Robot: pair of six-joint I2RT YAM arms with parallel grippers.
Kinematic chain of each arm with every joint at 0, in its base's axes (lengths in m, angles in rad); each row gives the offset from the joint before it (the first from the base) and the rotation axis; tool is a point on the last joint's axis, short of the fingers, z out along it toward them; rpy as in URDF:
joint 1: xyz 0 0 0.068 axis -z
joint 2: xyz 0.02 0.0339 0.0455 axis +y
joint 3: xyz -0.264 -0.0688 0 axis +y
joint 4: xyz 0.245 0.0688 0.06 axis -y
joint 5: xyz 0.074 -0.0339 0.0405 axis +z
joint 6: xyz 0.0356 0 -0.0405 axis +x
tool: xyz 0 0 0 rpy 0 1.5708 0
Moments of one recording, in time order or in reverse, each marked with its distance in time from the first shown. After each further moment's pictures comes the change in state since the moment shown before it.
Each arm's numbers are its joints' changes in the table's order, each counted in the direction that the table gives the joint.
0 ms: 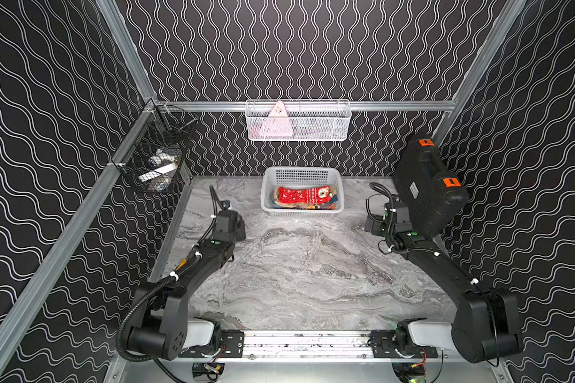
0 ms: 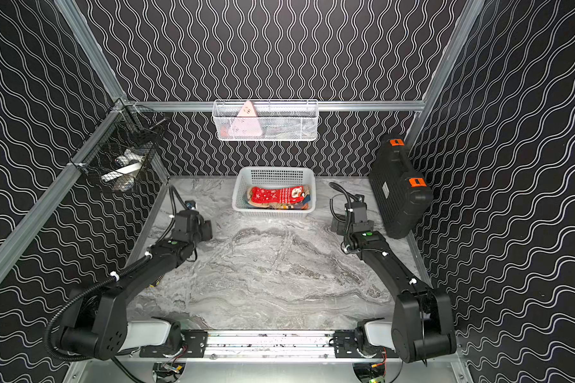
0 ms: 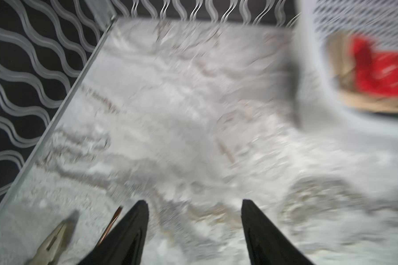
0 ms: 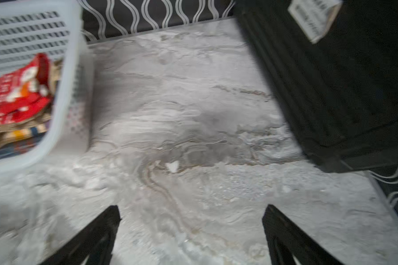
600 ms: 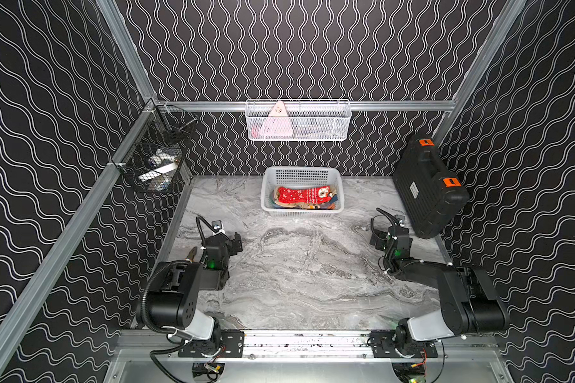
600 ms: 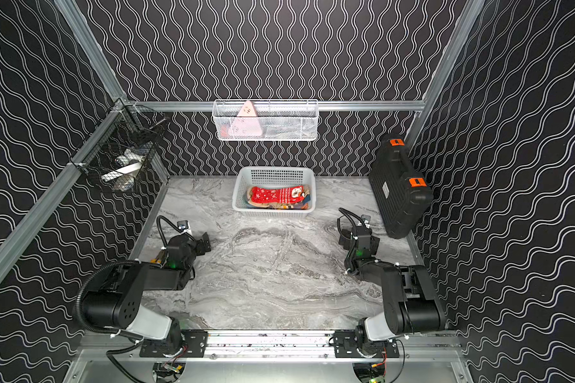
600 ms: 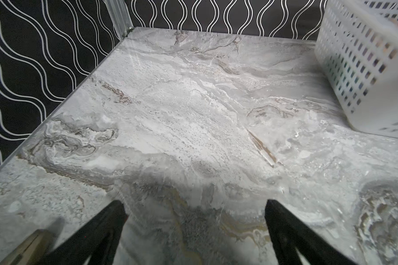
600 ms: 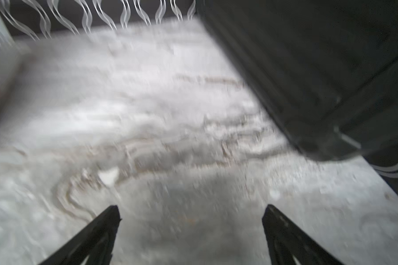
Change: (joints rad) left arm -0.111 0.195 0.296 0.760 -0.106 0.071; right arm 0.089 0.163 0.374 0.724 0.003 -0.076
